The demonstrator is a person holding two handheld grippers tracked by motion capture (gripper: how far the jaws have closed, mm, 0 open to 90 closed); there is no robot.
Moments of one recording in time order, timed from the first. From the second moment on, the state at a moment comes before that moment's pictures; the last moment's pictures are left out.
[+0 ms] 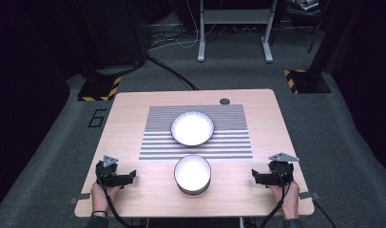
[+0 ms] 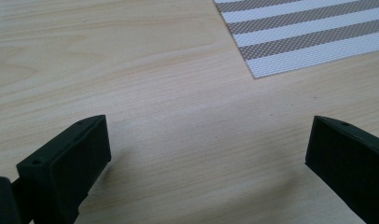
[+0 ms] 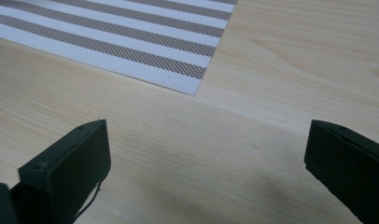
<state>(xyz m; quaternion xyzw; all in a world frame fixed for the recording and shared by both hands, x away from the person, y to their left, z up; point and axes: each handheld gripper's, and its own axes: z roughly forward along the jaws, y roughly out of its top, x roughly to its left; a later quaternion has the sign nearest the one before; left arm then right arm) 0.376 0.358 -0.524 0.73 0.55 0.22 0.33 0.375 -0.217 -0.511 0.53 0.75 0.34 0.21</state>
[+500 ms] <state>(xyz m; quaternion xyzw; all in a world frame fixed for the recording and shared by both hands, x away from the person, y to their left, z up) 0.370 0.342 -0.500 0.75 0.52 0.21 0.36 0.372 -0.184 -0.483 0.49 0.77 0.34 0.21</state>
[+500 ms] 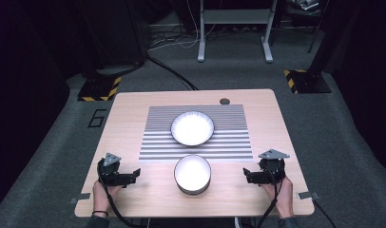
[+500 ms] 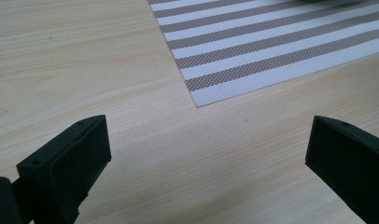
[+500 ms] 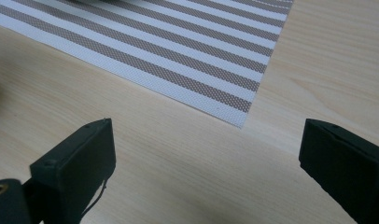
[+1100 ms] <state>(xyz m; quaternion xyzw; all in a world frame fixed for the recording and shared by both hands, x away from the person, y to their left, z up) 0.370 0.324 -0.497 0.76 0.51 0.19 0.37 0.379 -0.143 -0.461 0.45 0.80 0.35 0.19</state>
